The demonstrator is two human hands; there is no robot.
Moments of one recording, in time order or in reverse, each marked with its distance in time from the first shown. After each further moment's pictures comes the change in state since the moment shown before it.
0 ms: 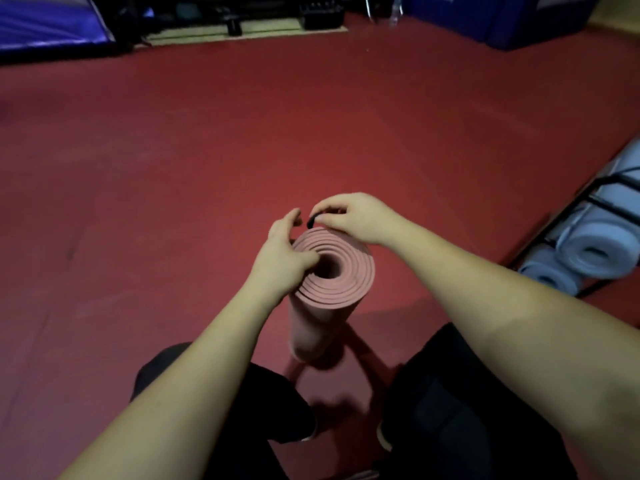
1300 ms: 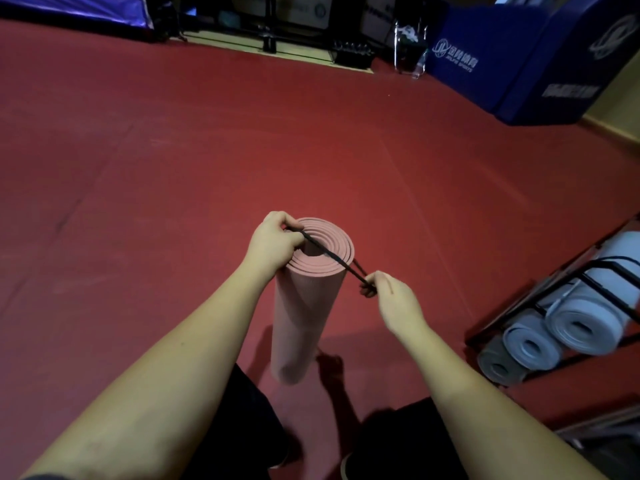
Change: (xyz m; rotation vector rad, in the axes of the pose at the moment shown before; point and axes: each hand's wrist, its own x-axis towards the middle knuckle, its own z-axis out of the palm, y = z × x) left_hand 0.064 -0.036 -0.044 -0.163 0.251 -0.021; right_hand -0.056 0.026 0.060 0.008 0.262 0.348
